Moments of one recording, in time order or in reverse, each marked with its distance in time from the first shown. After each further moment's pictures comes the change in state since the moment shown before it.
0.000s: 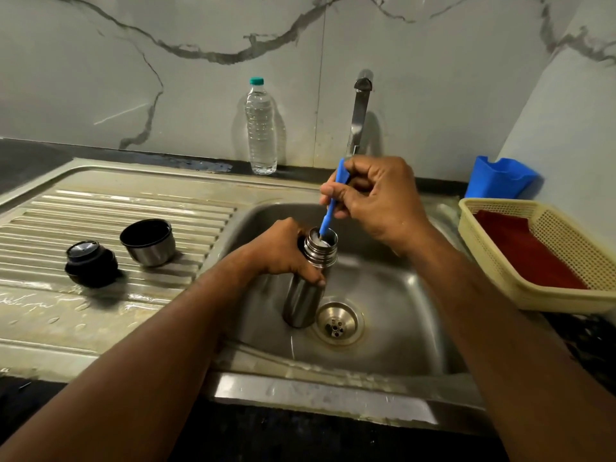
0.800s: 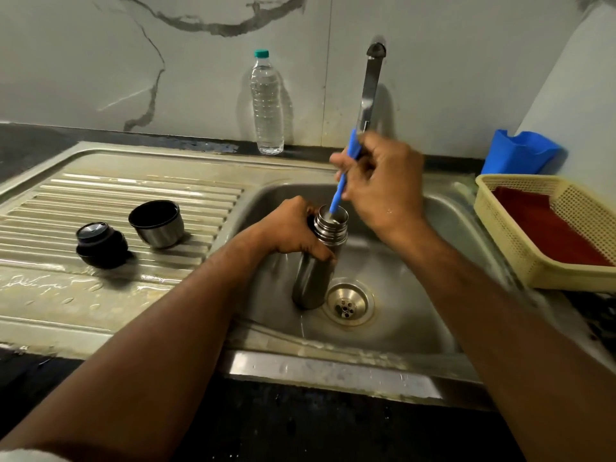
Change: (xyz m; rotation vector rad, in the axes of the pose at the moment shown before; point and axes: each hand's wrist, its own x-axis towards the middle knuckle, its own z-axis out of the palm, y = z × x) left_hand 0.001 -0.003 -0.001 -0.029 0.031 -0.036; right_hand -0.002 0.007 0.027 -0.245 0.345 -0.143
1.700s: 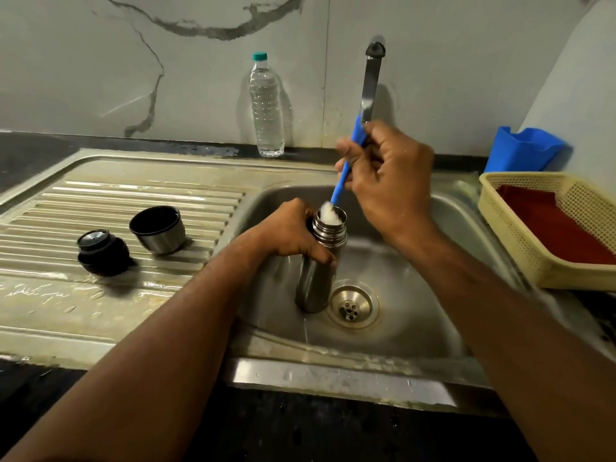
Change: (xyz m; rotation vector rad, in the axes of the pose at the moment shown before) left_hand -0.002 -0.001 -0.003 0.004 -0.012 0.014; right_hand 0.002 0.006 0.001 0.121 0.034 -0.023
